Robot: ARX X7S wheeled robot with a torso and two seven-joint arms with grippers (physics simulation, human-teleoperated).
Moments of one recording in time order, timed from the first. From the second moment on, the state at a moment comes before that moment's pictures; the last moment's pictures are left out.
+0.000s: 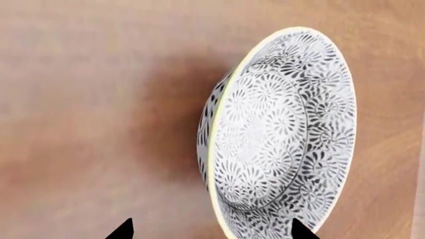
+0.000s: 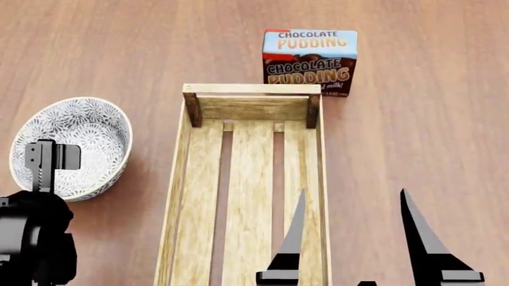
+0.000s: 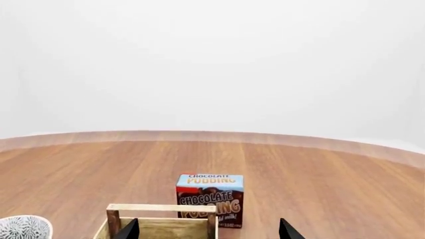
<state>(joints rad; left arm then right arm) -0.68 -0.06 0.04 -0.21 -1.46 0.06 -1.13 0.06 0.38 -0.25 -0.84 0.29 0.42 0.46</state>
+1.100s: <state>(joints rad) -0.84 -0.06 0.09 -0.55 -1.55 0.17 -1.00 0.06 0.40 -0.26 -0.82 0.31 0.39 0.47</state>
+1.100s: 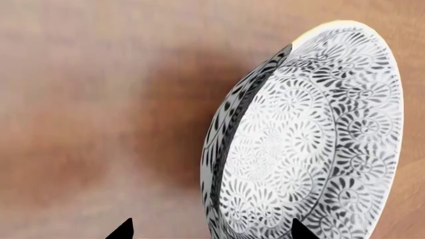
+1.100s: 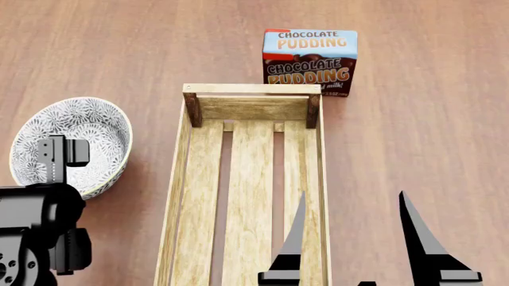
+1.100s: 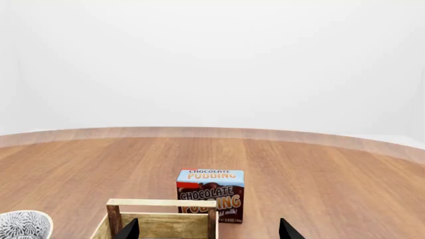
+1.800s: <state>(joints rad) -0.83 -0.05 0.15 -0.50 -1.59 0.21 -1.02 0.06 0.41 -0.27 -0.82 0.32 0.39 0.48</state>
